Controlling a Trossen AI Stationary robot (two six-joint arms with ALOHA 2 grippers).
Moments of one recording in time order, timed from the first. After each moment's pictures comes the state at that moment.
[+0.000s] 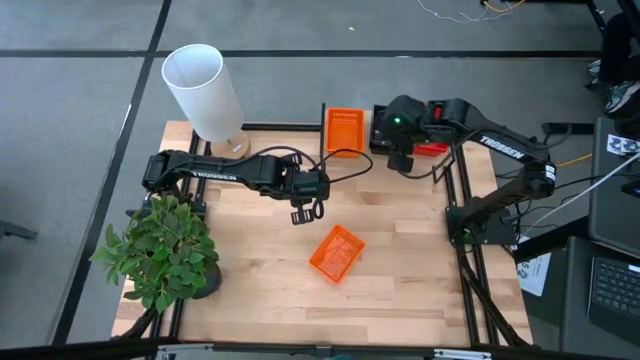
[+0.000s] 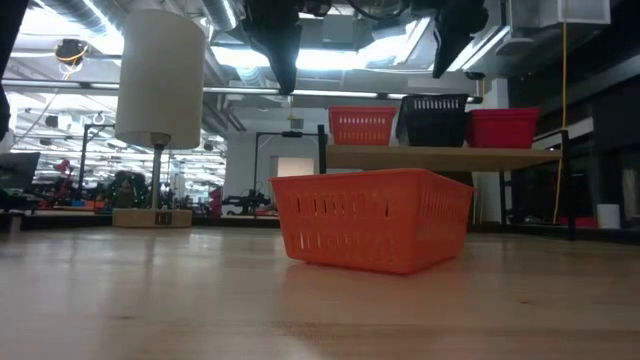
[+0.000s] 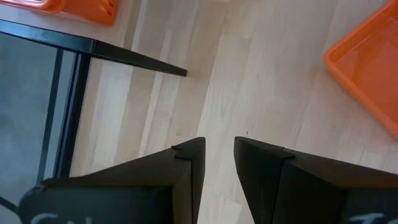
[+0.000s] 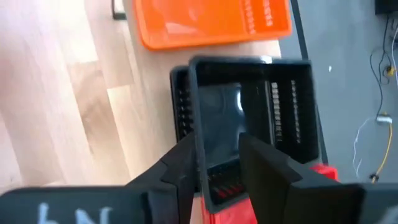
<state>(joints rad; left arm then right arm) -0.04 1.76 1.70 -1.10 -0.42 -0.17 -0.37 1.45 1.64 -1.30 0.31 -0.26</state>
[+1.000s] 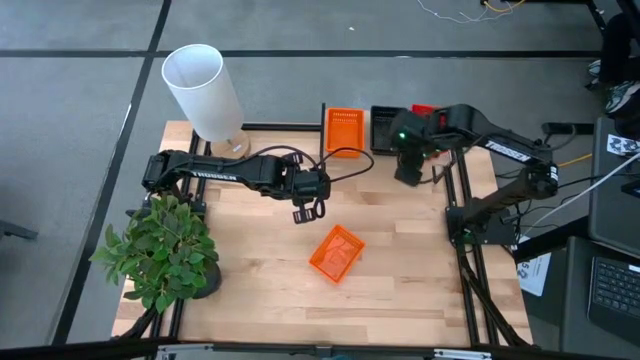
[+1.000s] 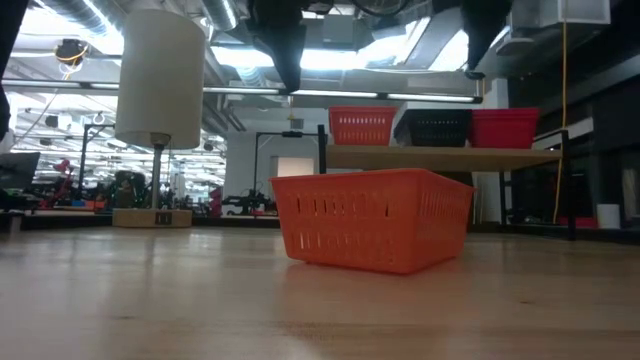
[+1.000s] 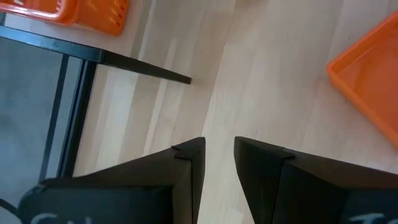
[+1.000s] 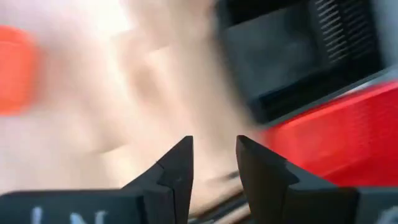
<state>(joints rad) -0.03 1.76 1.70 -1.07 -0.44 -0.17 -0.26 1.43 1.67 -1.54 0.23 0.11</state>
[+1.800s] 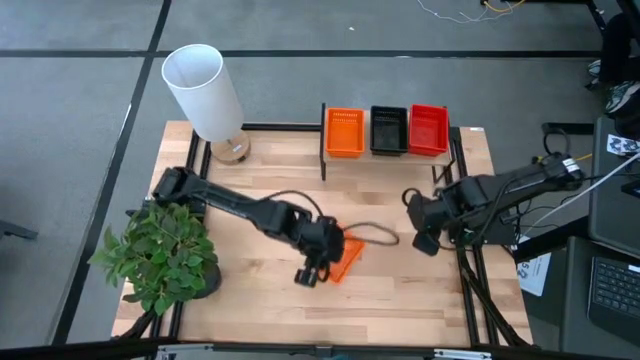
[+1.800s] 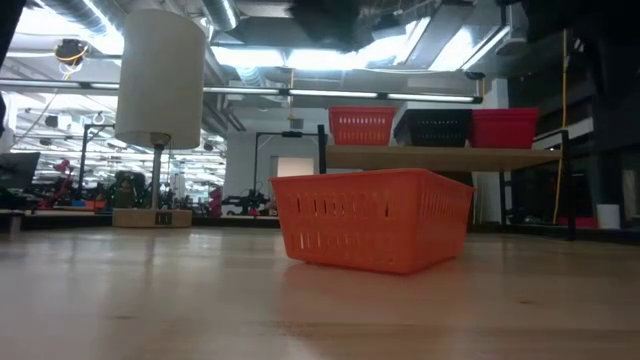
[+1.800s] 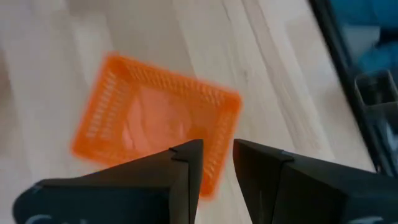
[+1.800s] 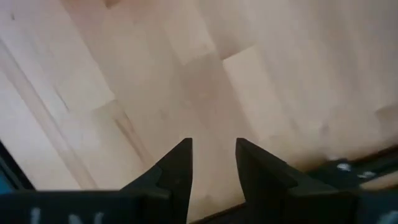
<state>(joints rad) -0.27 1.89 1.70 -0.74 0.01 0.00 0.32 1.14 1.04 -1.30 0.02 0.79</state>
